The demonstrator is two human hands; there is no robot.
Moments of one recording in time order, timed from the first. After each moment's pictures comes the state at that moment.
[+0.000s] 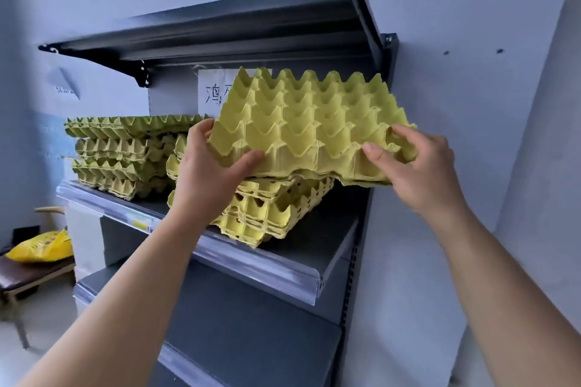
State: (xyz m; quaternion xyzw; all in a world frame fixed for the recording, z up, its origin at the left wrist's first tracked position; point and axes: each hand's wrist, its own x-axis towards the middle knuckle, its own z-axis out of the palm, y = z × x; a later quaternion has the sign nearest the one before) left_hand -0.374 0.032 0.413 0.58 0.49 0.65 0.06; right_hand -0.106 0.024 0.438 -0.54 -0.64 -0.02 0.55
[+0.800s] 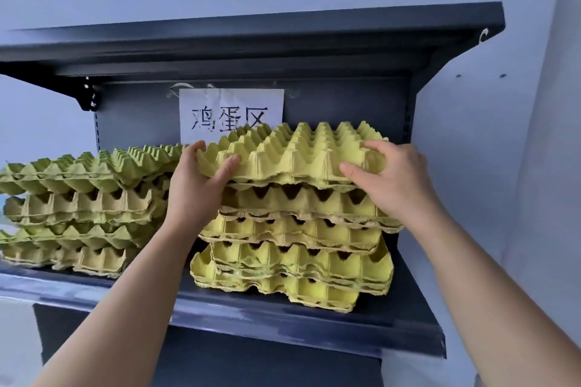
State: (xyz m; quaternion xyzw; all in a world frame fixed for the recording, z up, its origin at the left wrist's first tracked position) left_hand -0.544 0.211 0.432 0.63 0.44 0.63 0.14; right_hand -0.301 0.106 0.464 -0.66 -0.57 -0.10 0.48
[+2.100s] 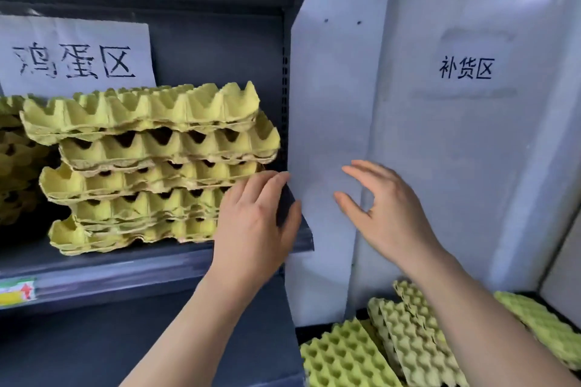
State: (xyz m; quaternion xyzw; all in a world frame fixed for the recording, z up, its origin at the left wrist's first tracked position) left_hand -0.390 0.067 0.335 0.83 0.19 0.52 -0.04; right_hand -0.233 -0.049 0.358 -0.71 -0.53 -0.25 0.39
